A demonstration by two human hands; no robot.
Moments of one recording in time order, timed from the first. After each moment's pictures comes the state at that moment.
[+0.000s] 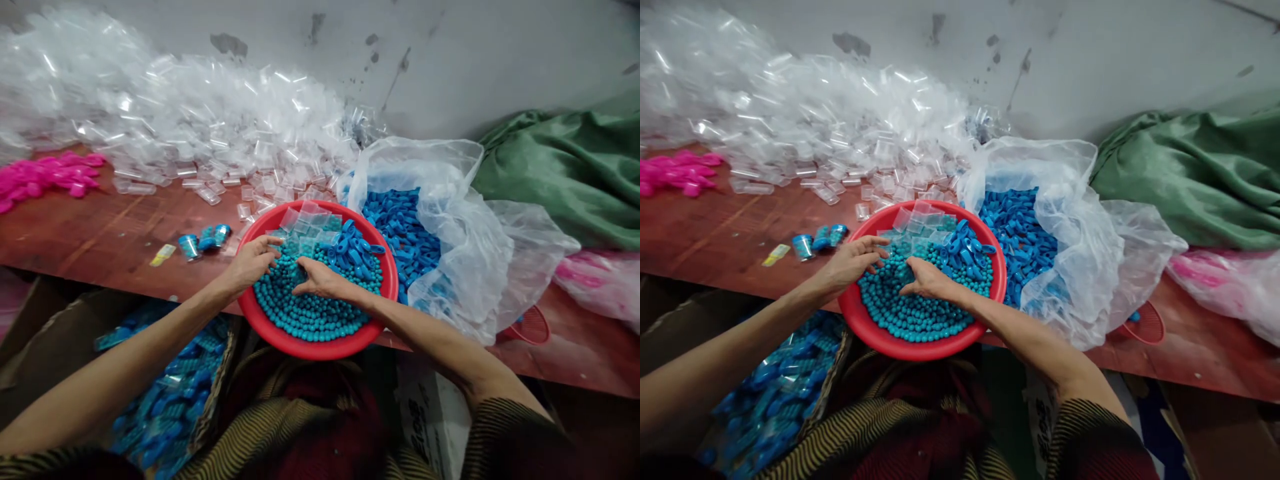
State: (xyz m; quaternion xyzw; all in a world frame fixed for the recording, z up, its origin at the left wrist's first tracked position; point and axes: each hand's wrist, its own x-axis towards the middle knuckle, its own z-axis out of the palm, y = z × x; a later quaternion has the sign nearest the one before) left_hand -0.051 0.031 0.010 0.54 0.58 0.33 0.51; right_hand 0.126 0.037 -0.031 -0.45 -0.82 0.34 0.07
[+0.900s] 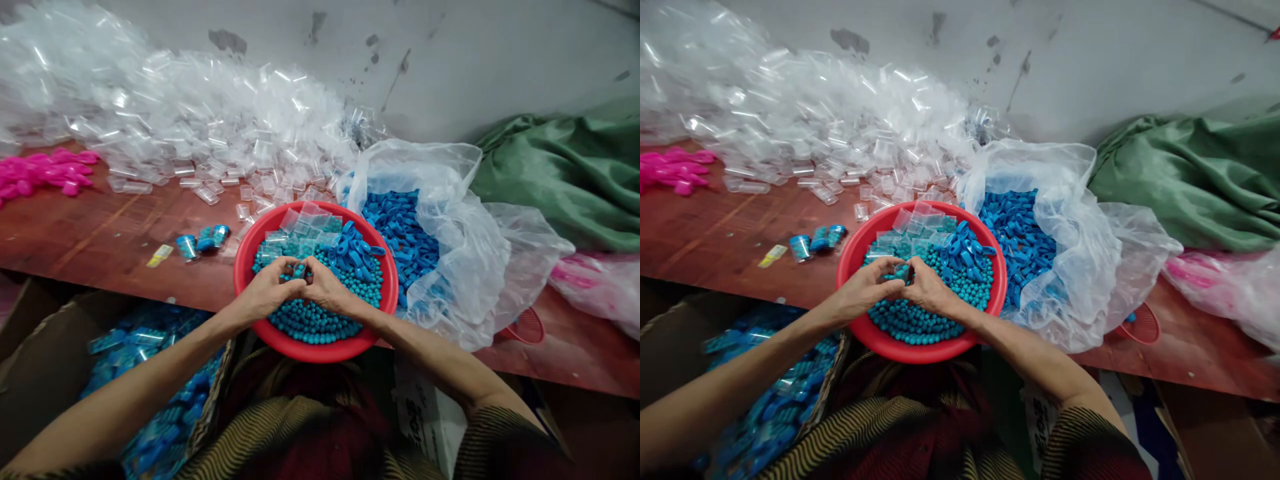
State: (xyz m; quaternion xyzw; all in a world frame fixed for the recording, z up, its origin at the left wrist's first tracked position) left_hand -0.034 -0.002 0.007 0.54 0.51 0.34 0.57; right_hand 0.120 0.006 -0.016 -0.48 -0.64 0.55 0.24
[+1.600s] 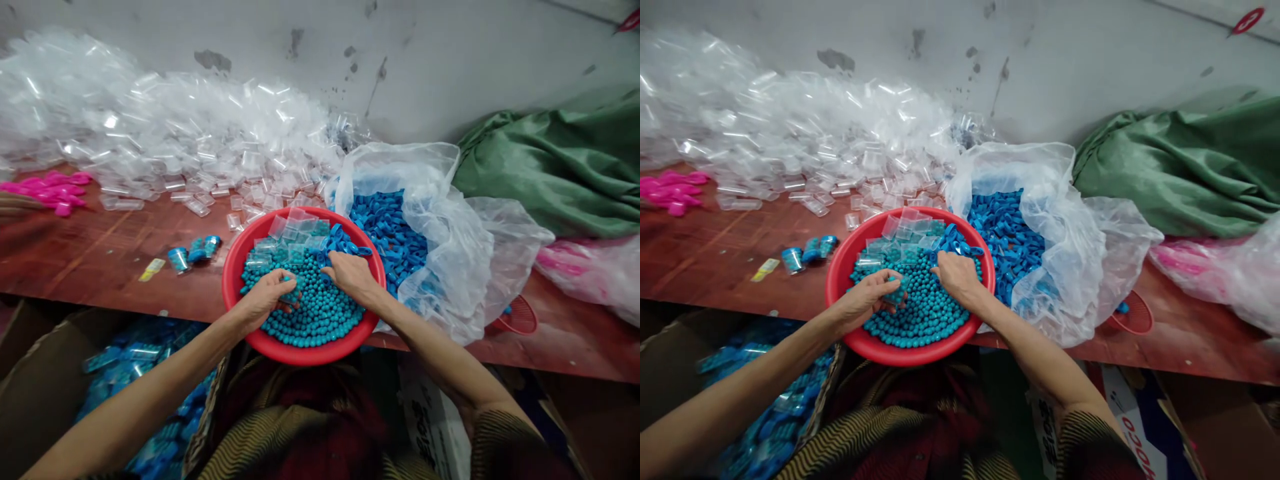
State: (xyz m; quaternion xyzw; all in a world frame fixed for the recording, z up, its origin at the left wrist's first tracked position) left_hand -0.016 -0.005 0.004 0.39 0.49 0.28 0.73; right_hand 0.175 0.014 0.020 -0.61 -0.78 0.06 -0.06
